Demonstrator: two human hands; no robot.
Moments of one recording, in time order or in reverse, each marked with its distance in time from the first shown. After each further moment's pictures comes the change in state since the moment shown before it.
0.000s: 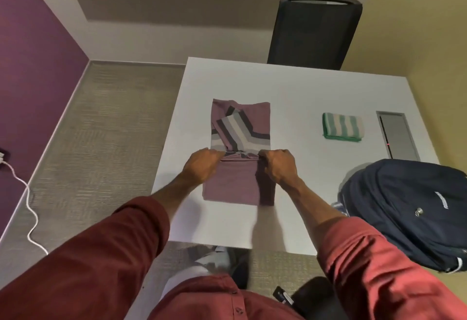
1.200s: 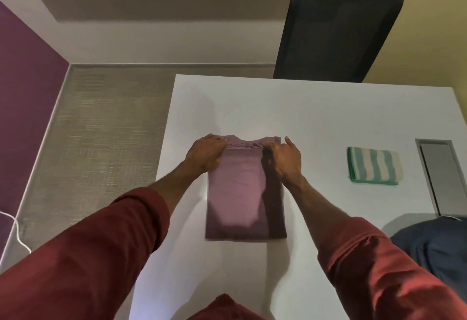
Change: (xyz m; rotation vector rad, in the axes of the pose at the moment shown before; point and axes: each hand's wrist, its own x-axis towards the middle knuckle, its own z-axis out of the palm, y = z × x) left_hand 0.254 -0.134 0.005 0.015 -0.128 0.029; right_hand 0.253 0.069 0.022 0.108 0.118 0.075
